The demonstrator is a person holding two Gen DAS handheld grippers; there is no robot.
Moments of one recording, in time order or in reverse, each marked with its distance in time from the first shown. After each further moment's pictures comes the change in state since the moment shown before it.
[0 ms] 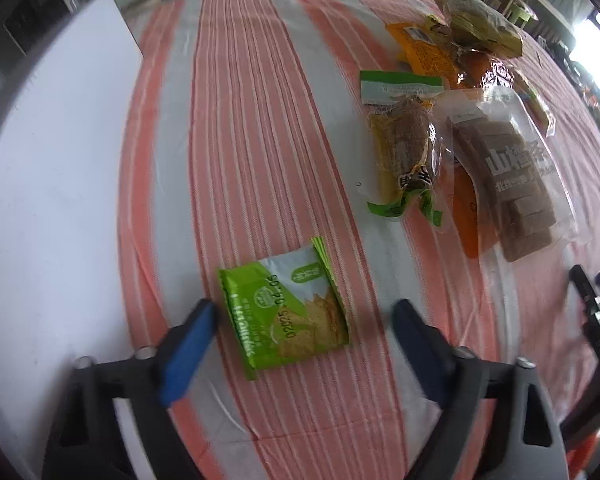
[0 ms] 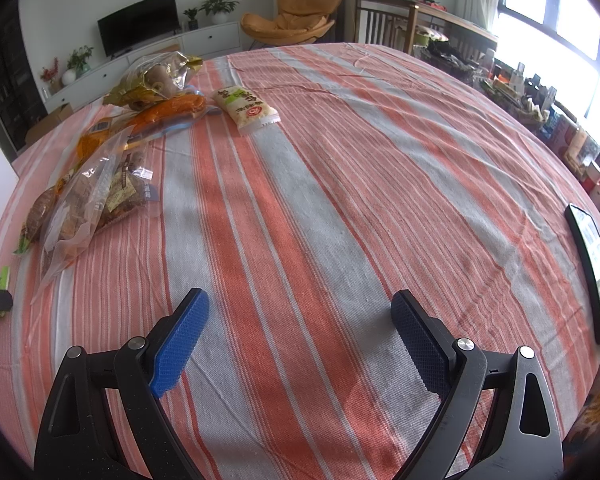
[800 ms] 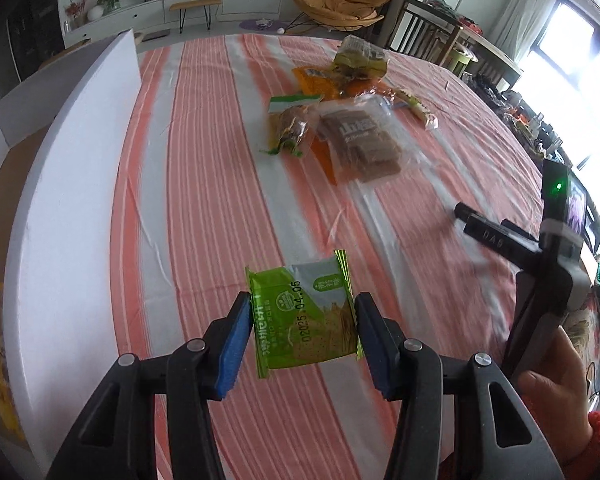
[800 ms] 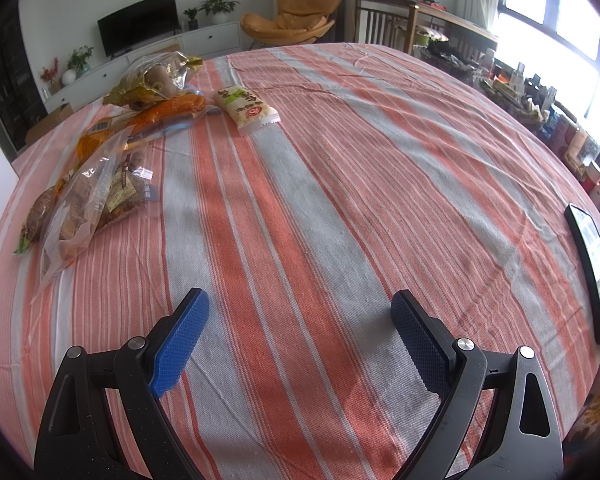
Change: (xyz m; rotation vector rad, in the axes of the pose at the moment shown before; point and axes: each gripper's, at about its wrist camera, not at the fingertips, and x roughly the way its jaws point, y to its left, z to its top) left arm -0.084 -0.033 -0.119 -0.004 -0.212 -0.205; right arm 0.000 0.000 0.000 0.000 0.000 -0.002
